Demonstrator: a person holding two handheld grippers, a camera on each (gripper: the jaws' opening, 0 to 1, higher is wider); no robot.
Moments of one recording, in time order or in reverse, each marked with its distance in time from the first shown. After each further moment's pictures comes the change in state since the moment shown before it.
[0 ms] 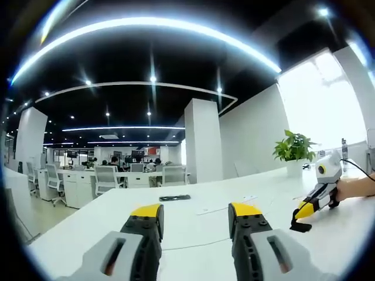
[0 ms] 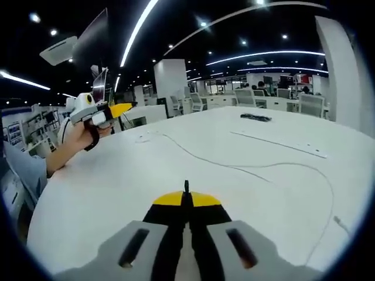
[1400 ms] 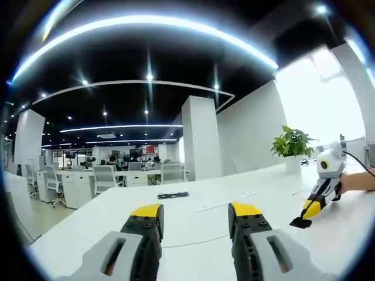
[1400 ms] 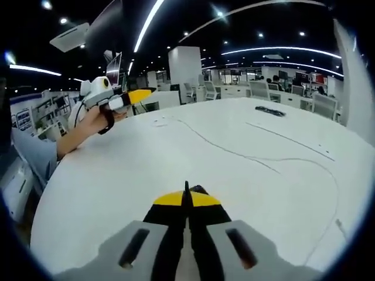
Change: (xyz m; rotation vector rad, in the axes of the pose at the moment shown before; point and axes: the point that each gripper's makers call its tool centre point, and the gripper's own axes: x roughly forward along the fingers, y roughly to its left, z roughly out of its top) left arm 0.002 -0.004 -0.005 0.014 0.019 -0.014; right arm -0.008 0.020 -0.011 -0.072 0.098 0.100
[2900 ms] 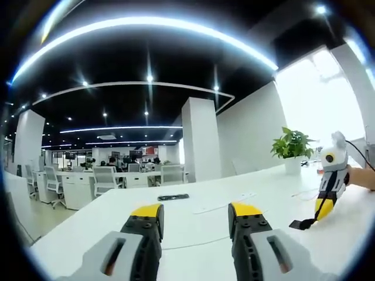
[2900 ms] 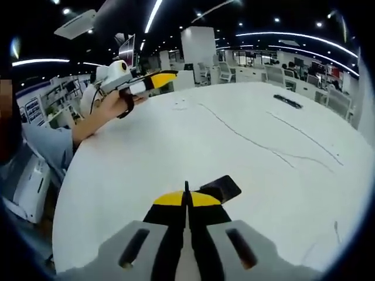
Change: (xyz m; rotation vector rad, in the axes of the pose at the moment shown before) left arm -0.001 -0.001 0.004 0.002 -0.012 0.000; right arm -0.013 0.041 -0.005 -0.042 0.180 0.093
